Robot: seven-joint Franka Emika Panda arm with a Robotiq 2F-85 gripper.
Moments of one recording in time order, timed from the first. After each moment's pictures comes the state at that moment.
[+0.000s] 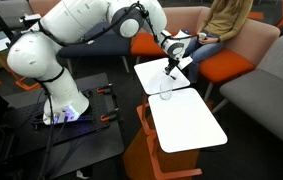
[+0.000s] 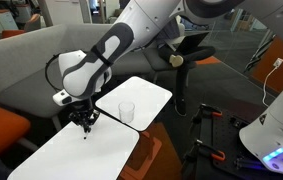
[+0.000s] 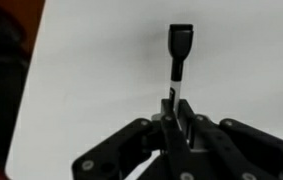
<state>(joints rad) -0.08 1.09 0.33 -1.40 -0.12 2.35 -1.86</state>
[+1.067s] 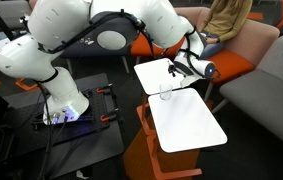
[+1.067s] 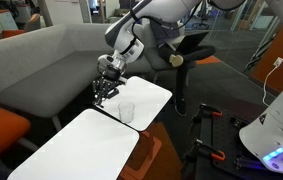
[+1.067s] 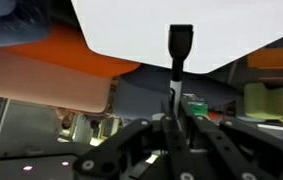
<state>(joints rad) -0.61 0.98 0.52 -1.66 0.69 2.13 -2.53</state>
